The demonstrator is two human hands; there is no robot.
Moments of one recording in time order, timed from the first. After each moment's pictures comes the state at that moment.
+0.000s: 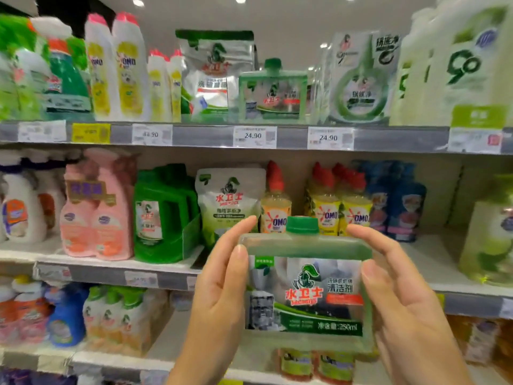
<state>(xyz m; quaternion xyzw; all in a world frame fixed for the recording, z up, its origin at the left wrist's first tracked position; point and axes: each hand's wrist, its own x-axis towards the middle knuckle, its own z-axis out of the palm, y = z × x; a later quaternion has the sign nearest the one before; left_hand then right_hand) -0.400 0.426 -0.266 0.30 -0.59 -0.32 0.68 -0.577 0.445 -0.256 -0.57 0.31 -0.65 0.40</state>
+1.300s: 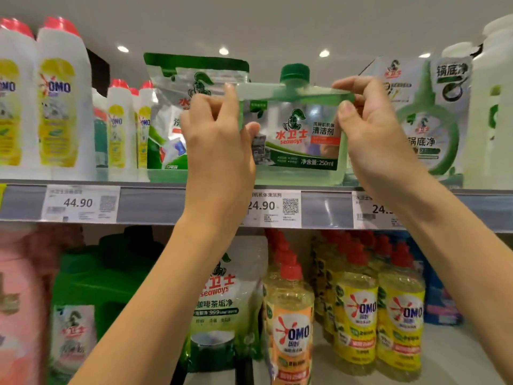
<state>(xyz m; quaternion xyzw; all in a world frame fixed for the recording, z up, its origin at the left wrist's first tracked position) -0.383 0.185 -0.082 0.38 -0.60 0.26 0.65 -0.553 0.186 -0.052 -0.70 0.29 -0.65 0.07</state>
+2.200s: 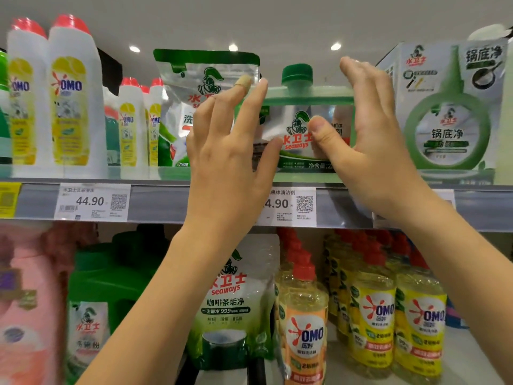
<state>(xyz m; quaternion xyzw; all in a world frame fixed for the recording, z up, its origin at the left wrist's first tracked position) -0.371 0.178 -0.098 0.35 -0.65 0.30 0.60 -0.537 0.180 -0.071 -0.72 0.32 -0.58 -0.20</state>
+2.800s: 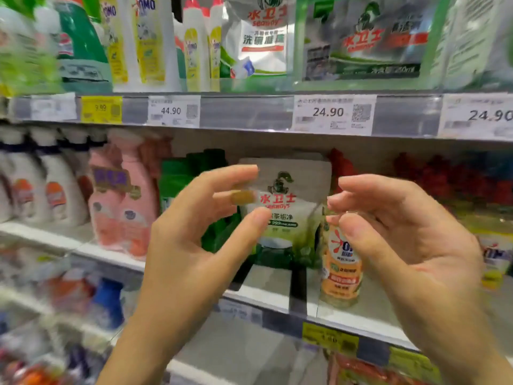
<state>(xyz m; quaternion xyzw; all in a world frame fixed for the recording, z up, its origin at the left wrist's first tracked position) -0.329 0.314 -0.219 0.38 -0.65 -0.08 0.65 -0.516 0.276 -0.226 -0.71 0.16 -0.64 0.25</state>
